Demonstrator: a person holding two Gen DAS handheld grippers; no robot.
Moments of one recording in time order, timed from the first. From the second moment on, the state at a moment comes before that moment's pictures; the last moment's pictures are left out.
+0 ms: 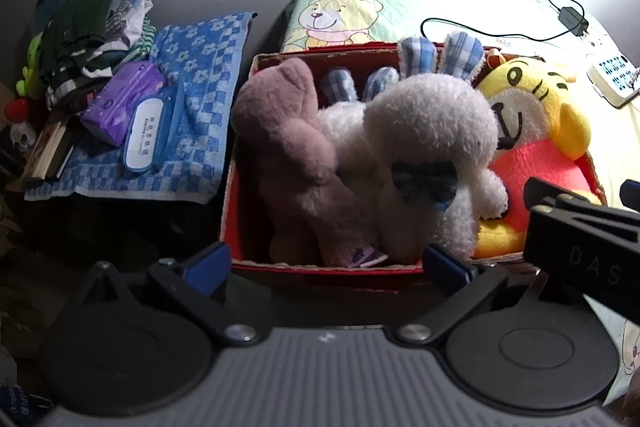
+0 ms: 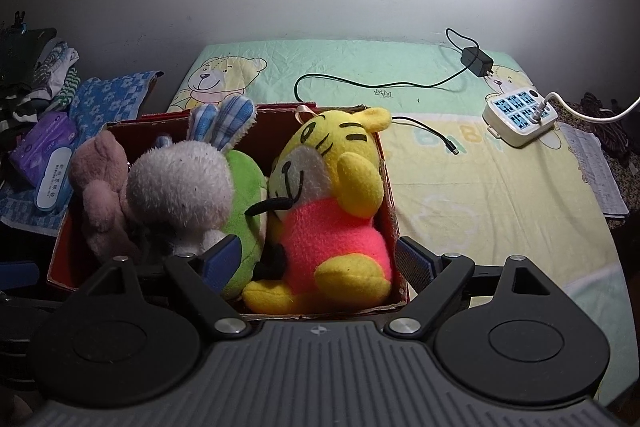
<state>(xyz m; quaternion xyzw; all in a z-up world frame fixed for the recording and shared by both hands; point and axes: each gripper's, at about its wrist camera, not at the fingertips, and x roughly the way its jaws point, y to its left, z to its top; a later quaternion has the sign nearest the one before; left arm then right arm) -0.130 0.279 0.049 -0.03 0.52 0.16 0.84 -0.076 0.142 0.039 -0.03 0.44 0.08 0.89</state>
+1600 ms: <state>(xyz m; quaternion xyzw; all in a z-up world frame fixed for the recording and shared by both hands) -0.123 0.282 0.076 -0.02 0.54 0.16 0.83 -0.060 0.138 0.061 -0.04 0.49 0.10 0.86</state>
